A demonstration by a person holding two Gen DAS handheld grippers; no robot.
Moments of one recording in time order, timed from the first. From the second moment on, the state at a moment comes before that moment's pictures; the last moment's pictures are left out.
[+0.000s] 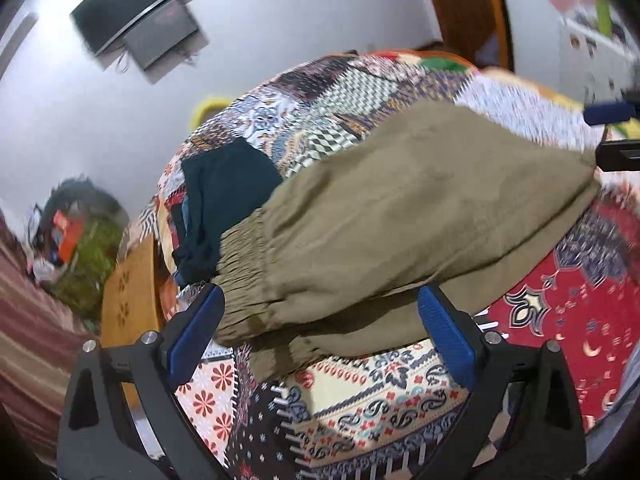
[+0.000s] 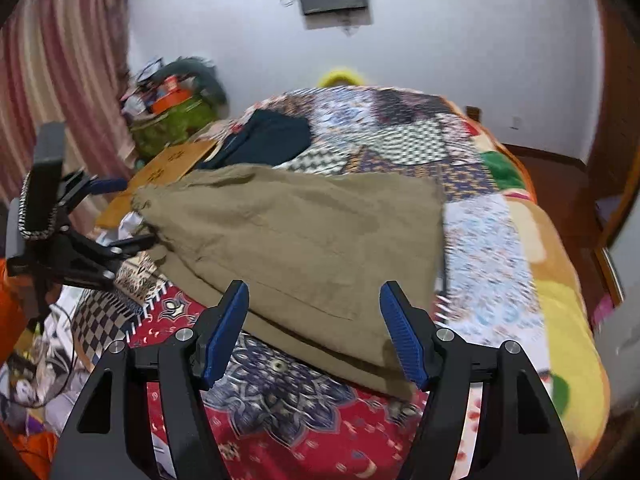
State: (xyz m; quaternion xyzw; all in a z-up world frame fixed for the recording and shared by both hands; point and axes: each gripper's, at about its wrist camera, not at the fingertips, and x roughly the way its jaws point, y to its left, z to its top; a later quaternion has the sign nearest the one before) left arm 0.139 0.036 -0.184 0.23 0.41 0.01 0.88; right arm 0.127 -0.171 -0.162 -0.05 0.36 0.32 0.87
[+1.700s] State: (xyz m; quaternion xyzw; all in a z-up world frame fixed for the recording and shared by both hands) left arm 0.114 0.054 -0.164 -0.01 0.46 -0.12 0.88; right arm 0.094 -0.142 -0.171 -0.11 0.37 0.37 0.85
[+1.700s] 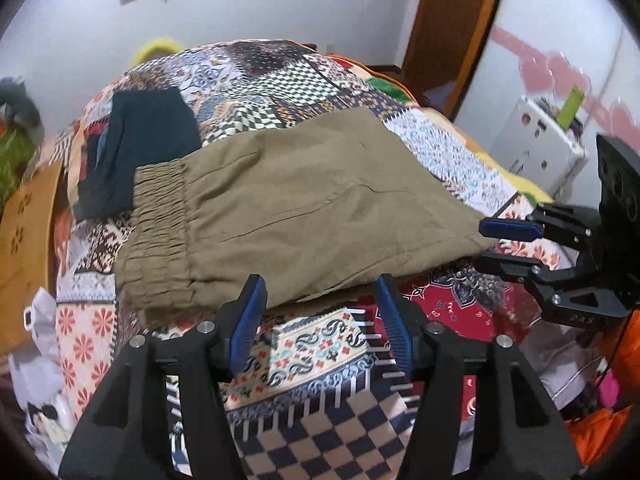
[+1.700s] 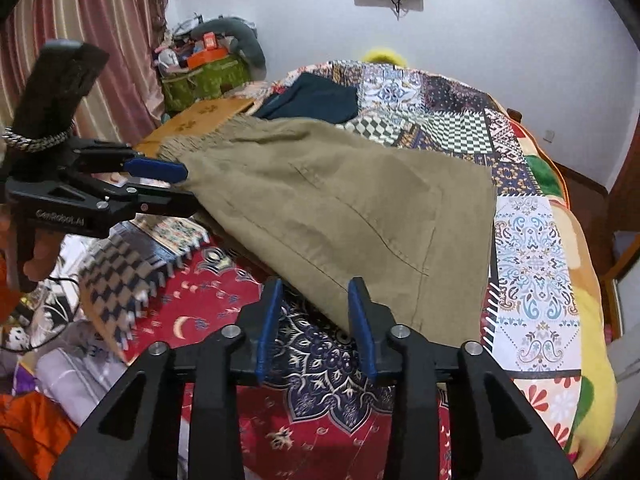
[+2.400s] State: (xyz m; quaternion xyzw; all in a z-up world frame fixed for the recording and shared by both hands) left arm 0.166 0.109 -0.162 -0.04 0.44 -0.02 0.90; right arm 0.149 -0.084 -0.169 0.00 0.39 0.39 0.83
